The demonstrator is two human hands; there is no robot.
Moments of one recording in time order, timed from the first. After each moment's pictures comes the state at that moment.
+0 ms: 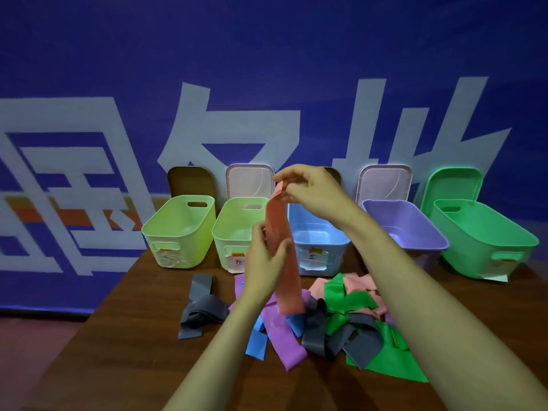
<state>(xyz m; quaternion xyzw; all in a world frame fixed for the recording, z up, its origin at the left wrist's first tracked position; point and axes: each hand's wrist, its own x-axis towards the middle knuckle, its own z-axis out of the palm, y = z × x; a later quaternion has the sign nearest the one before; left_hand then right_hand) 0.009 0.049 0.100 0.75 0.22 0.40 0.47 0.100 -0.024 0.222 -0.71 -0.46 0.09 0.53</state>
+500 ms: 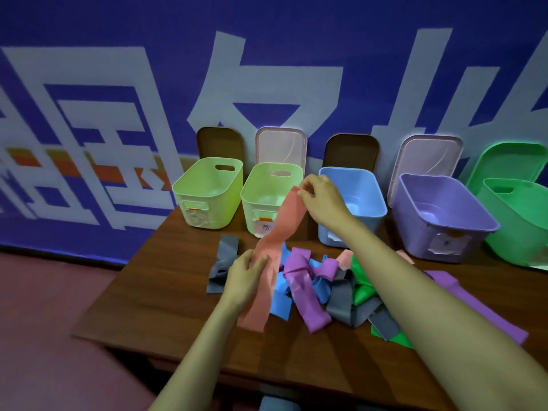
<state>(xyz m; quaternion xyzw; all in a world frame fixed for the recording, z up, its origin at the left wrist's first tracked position) -0.072 0.094 0.016 0.74 0.35 0.25 0.52 0.106 0.036 0.120 -0.82 -0.43 0.00 0.38</state>
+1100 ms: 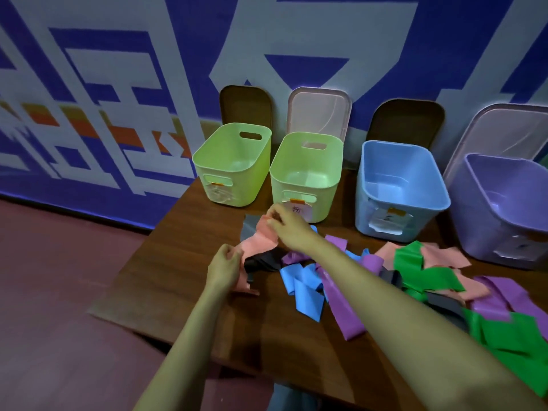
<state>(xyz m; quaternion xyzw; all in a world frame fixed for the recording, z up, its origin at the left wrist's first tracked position) -0.106 0.186 -0.038 0.67 0.55 0.19 0.47 0.049 0.134 0.013 -0.75 -0.49 0.26 0.36</state>
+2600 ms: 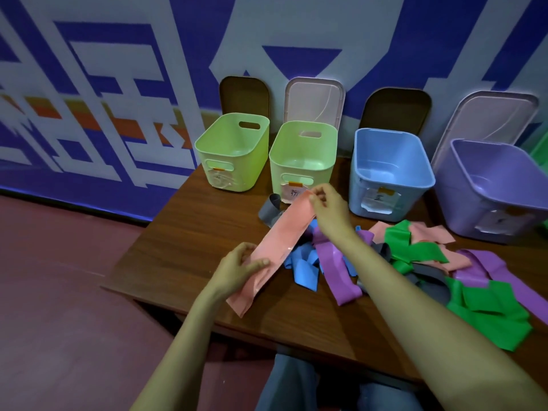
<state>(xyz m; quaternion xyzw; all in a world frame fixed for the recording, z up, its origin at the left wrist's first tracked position) -0.143 0.141 -0.035 0.76 0.39 0.10 0.51 0.060 0.061 0.022 -0.77 -0.37 0.12 0.50</state>
